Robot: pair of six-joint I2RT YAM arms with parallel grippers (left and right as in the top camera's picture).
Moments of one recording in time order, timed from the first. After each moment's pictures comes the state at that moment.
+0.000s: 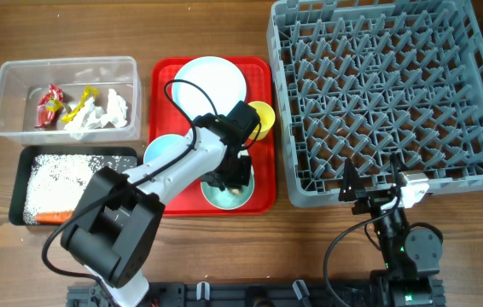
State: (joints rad) left arm -0.63 1.83 1.18 -0.91 0.13 -0.47; right arm 0.06 0.02 0.01 0.00 -0.10 0.21
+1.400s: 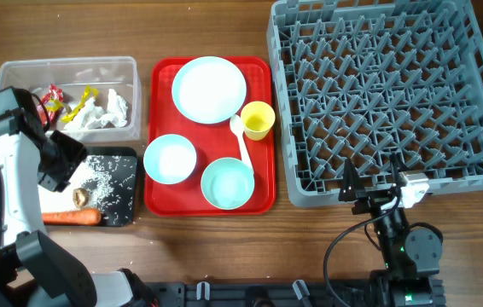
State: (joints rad) left arm 0.43 1.55 1.20 -1.12 0.00 -0.61; right arm 0.06 0.02 0.01 0.00 -0.10 0.21
